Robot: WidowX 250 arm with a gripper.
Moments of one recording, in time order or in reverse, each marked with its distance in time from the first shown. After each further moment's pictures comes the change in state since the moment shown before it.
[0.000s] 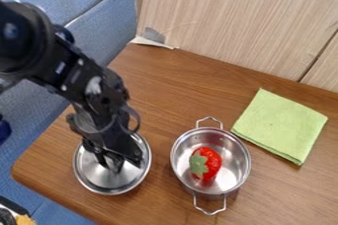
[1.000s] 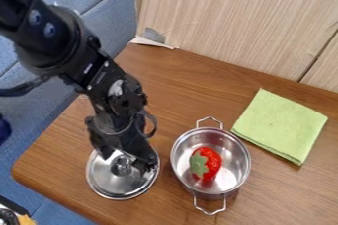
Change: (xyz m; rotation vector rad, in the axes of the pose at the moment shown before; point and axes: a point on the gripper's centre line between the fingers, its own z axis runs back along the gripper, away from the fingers) arm 0.008 -0.015 -0.008 -0.029 0.030 -0.047
